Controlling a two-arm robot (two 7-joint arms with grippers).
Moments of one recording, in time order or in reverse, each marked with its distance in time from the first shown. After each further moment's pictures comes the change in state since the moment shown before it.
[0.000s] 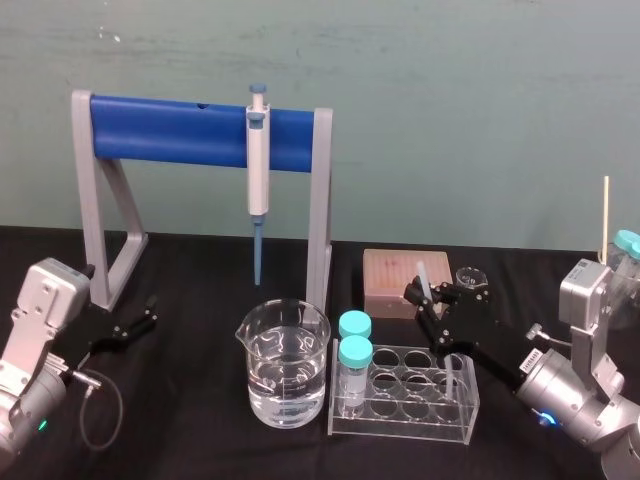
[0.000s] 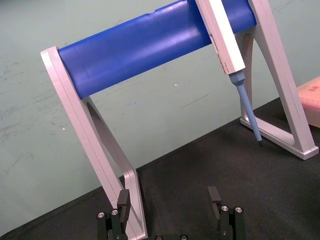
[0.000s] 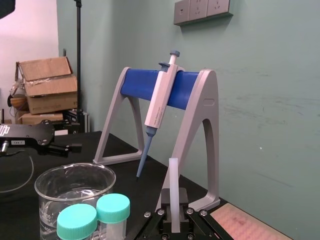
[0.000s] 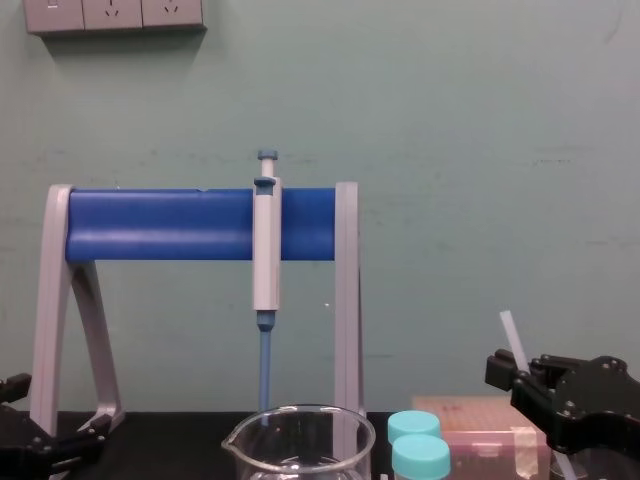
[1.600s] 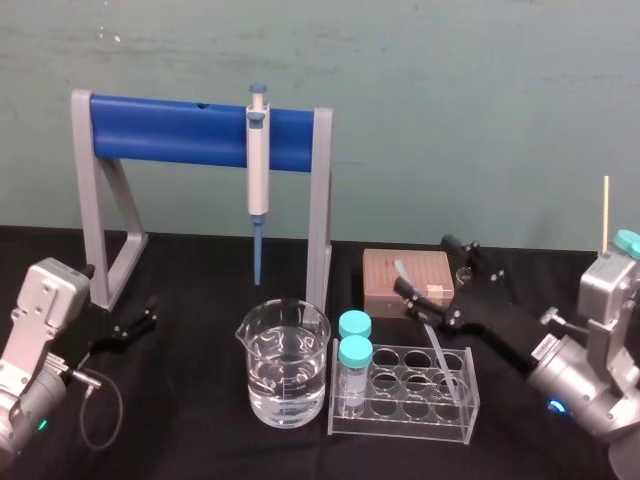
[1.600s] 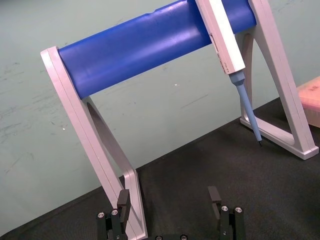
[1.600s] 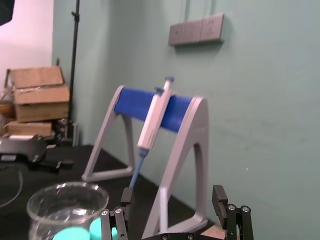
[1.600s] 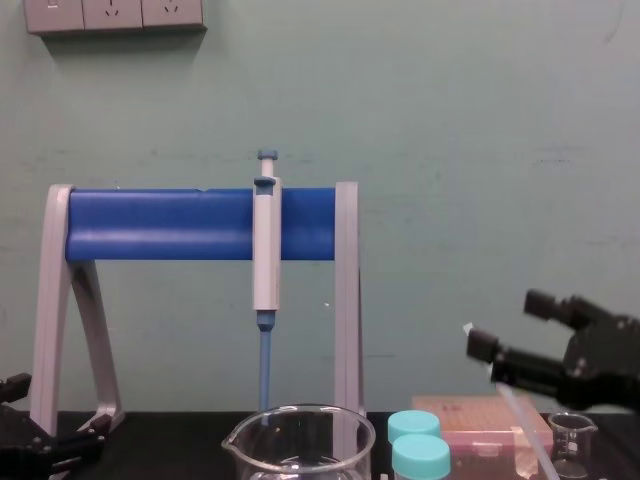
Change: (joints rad) left arm 0.000 0.000 0.000 0.000 0.000 0.000 0.000; right arm -0.030 0.009 0.024 -0.078 -0.024 -0.036 -0.051
